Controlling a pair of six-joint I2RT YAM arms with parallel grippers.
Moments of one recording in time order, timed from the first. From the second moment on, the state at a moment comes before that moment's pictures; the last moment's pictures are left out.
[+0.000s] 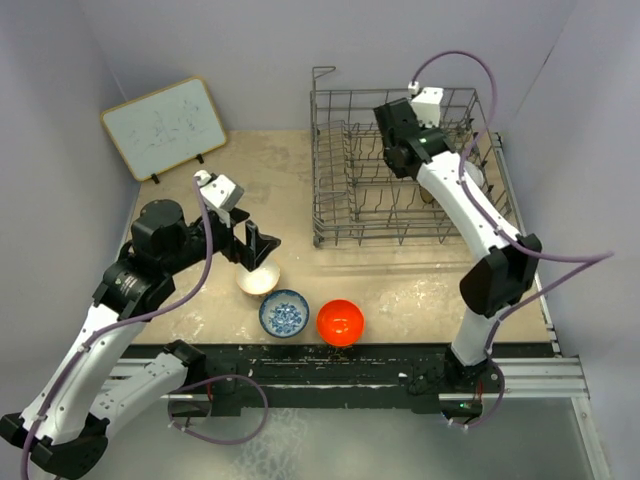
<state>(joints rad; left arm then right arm) -0.50 0.80 1.08 -0.53 0.31 -0.07 0.41 1.78 1.85 -0.91 0.91 0.41</state>
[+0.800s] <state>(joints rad) -0.50 0.75 1.06 -0.51 0.33 -0.07 0.52 2.21 2.13 -1.34 1.40 0.36</state>
